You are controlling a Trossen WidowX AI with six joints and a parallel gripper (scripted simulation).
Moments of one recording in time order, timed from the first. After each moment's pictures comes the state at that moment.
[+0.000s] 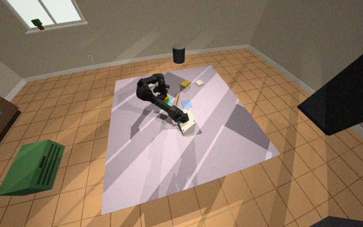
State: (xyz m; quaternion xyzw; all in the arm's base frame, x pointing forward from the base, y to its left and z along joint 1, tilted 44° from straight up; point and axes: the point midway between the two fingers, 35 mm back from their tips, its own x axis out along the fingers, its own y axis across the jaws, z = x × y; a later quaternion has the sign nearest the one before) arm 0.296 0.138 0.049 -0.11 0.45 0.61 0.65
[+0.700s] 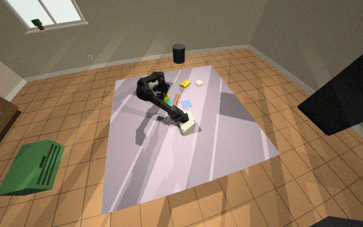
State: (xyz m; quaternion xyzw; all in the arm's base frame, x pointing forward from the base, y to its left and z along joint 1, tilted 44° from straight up) arm 0.296 0.125 0.061 -0.11 0.45 0.61 0.65
